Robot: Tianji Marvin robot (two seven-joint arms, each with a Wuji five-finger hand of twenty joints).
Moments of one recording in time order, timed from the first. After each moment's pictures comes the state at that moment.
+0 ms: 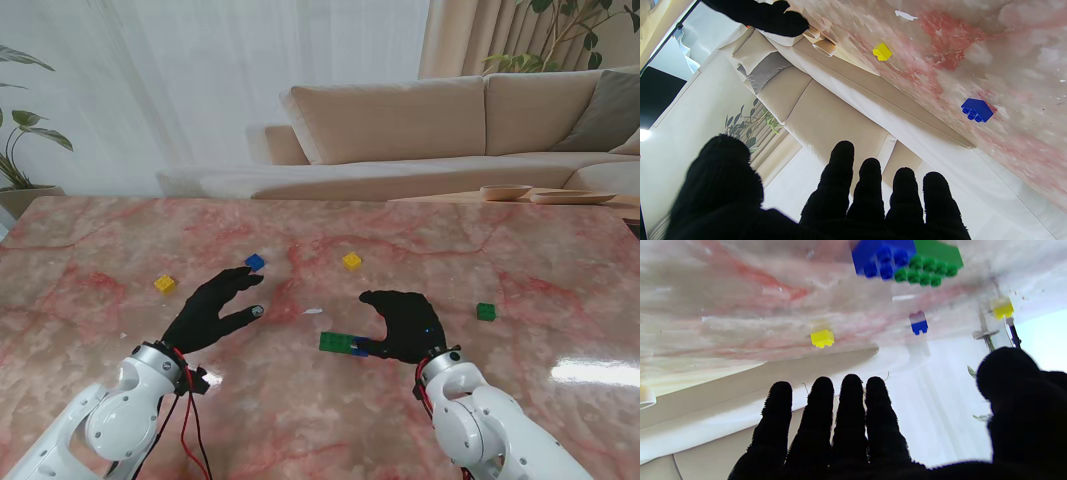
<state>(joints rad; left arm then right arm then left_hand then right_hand) 1.75 -1.12 -1.30 -1.71 0.49 -0.22 0.07 -1.69 -1.08 1.16 -1.68 -0.98 0.07 -0.14 0.45 -0.07 0.06 0.05 0.43 0.09 0.17 0.18 0.27 0.03 0.22 0.21 0.15 0.04 0.12 0.32 -0.01 -0.03 0.36 0.27 0.21 -0.42 0.66 -0.10 0.36 0.02 0.19 0.61 0.42 -0.08 0.31 0.40 0.36 -0.11 0.28 0.41 0.12 -0.03 0.58 0.66</state>
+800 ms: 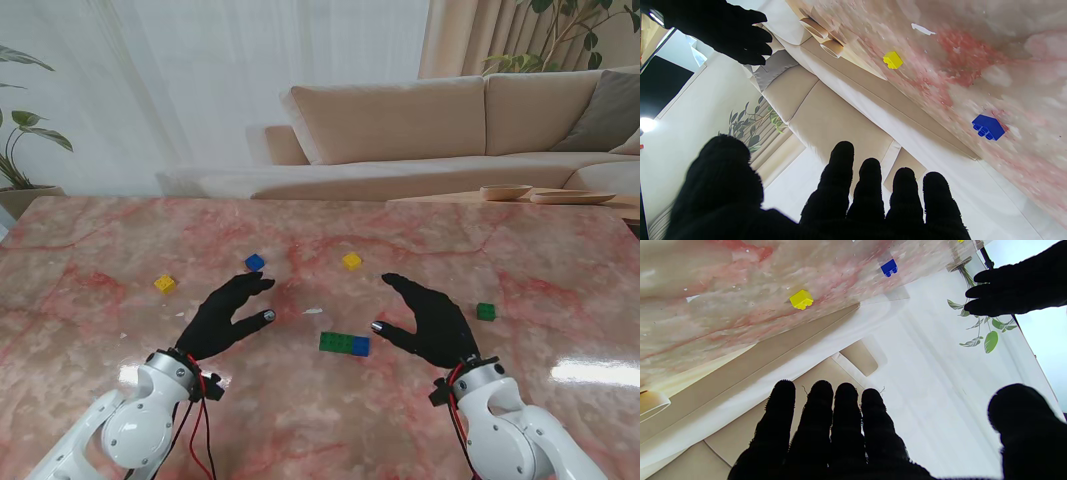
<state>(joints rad) 1.74 -1.13 -1.24 -1.71 0.47 -0.20 0.12 -1.89 -1.11 1.37 -1.83 -0.77 -0.11 -0.18 0.45 -0.07 0.06 0.05 0.43 0.09 0.17 0.18 0.27 0.03 0.22 0.21 0.15 0.04 0.12 0.32 -0.01 -0.03 0.36 0.27 0.00 -0.25 0.67 -0.06 0.31 0.08 0.06 0.47 0.43 -0.02 0.14 0.13 0.42 -0.10 0.10 0.25 0.20 -0.05 0.47 0.45</state>
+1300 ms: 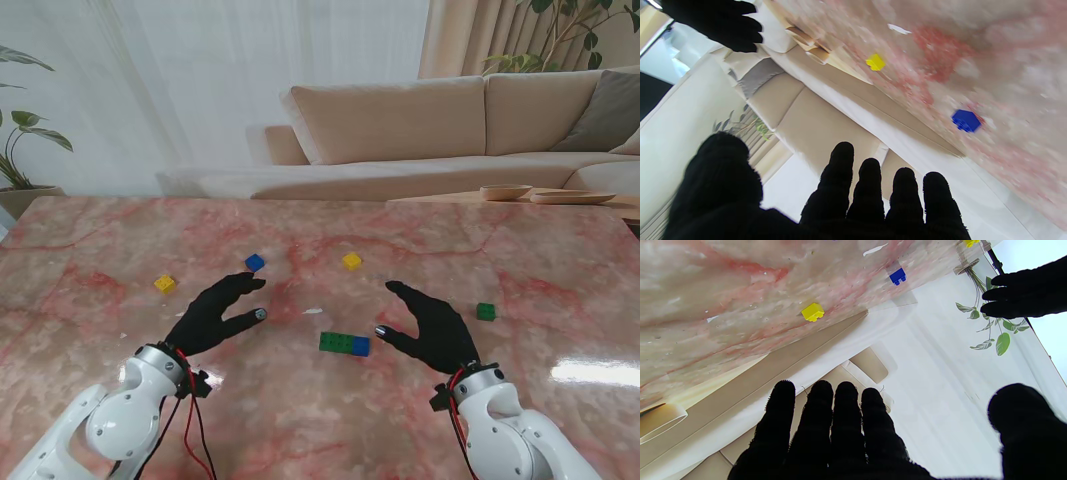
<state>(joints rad) 1.76 -1.13 -1.32 -1.74 0.49 -0.16 0.01 -1.88 -1.11 1.36 -1.78 -0.74 -0.10 -0.19 0.48 -0.10 0.06 0.05 0.43 0.09 0.16 0.18 0.27 0.03 0.22 0.21 0.15 0.04 0.12 0.32 -0.01 -0.03 0.36 0.27 0.00 -0.25 0.66 -0.06 0.31 0.08 0.07 0.47 0.44 -0.02 0.14 0.13 0.42 -0.10 0.10 0.25 0.19 -0.05 0.47 0.43</state>
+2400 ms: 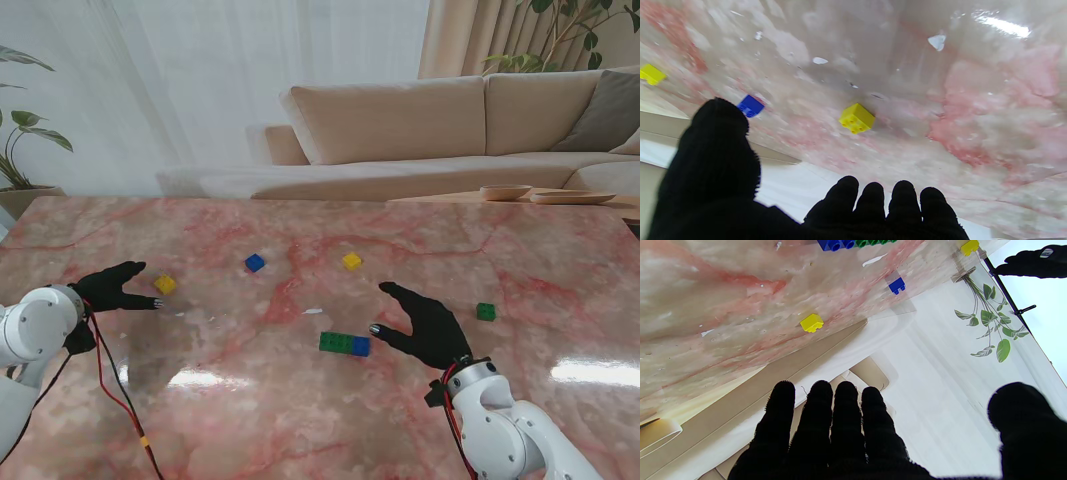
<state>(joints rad) 1.50 -1.00 -1.56 -1.52 0.74 0.09 -0.56 -1.83 -1.11 1.33 -1.74 -0.72 -0.10 -0.16 0.52 -0.33 0.17 0.00 0.18 0.21 -0.03 0.01 0.12 0.08 -0.01 0.09 0.08 0.01 0.03 0.18 -0.02 -0.08 0.05 0.26 0.02 -0.25 0.64 -0.05 0.31 0.08 0.10 0.47 0.44 -0.02 0.15 0.13 0.42 -0.10 0.10 0.25 0.19 -0.05 0.47 0.41</state>
